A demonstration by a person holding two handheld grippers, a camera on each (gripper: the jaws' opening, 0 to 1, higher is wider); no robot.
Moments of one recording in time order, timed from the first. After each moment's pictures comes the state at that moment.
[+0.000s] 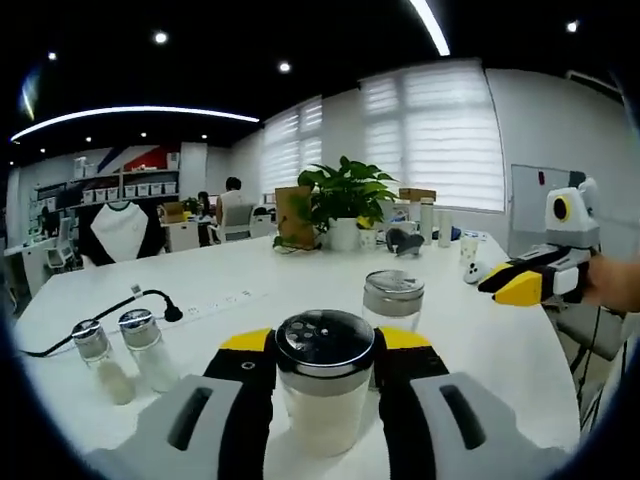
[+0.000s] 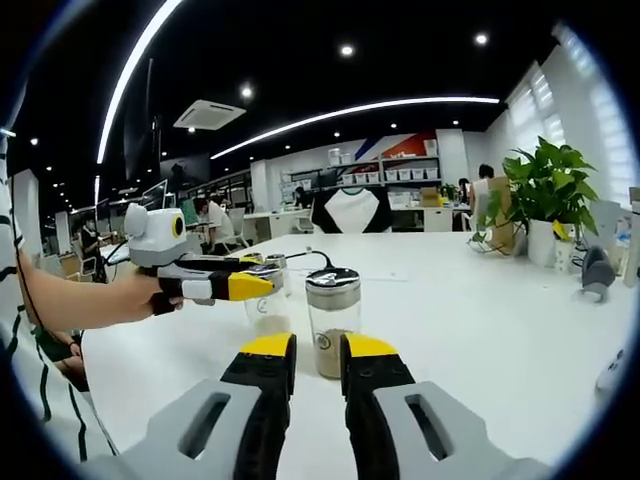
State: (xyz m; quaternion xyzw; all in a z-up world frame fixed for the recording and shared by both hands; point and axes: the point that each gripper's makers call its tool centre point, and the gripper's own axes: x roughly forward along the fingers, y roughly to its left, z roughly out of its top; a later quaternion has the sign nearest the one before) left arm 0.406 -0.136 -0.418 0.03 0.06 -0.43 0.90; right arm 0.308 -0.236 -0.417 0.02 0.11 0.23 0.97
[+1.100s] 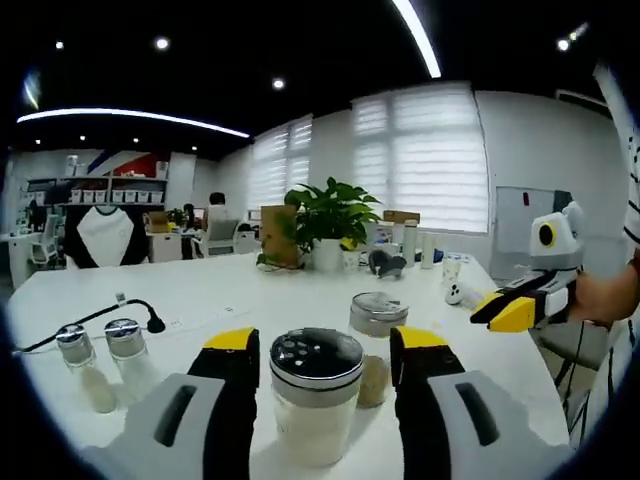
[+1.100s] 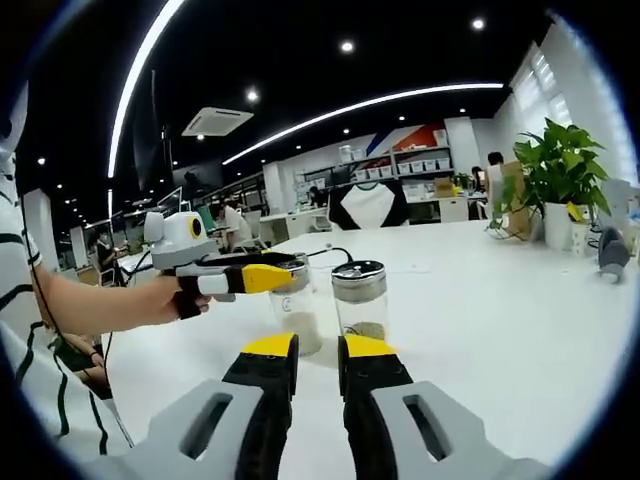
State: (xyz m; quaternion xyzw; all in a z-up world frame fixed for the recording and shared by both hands) left arm 0.401 -0.137 -0.402 -0.05 0.04 -0.50 0.86; right arm 0.294 -0.216 -0.417 0.05 0.11 0.28 0.95
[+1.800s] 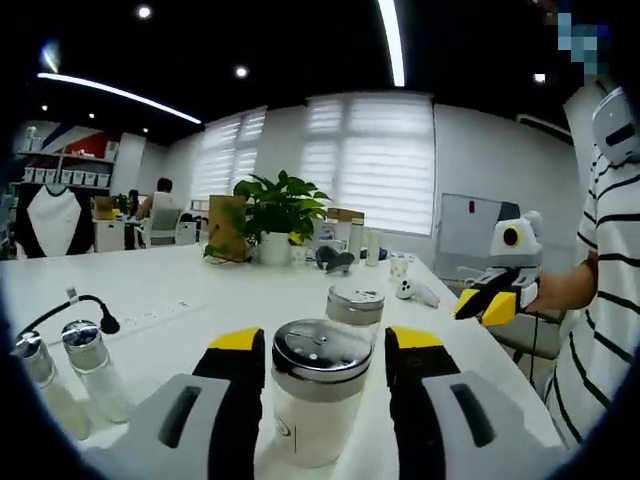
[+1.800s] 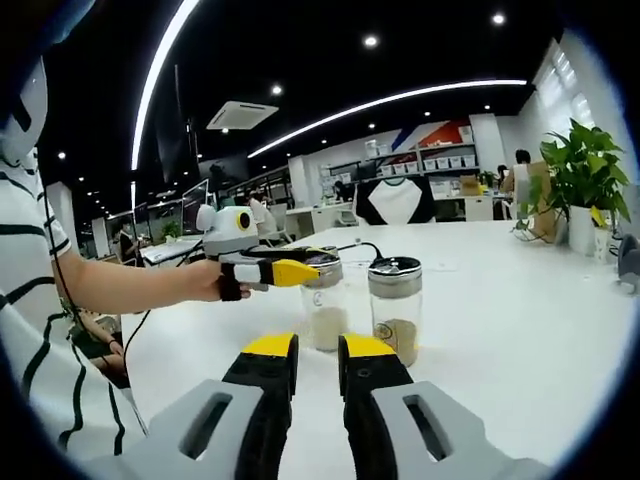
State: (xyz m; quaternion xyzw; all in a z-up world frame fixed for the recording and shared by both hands) left arm 0.395 -0.144 -0.412 -0.03 0.06 -0.60 0.79; right arm 0.282 -0.193 -0.417 0.04 0.12 0.33 0.93
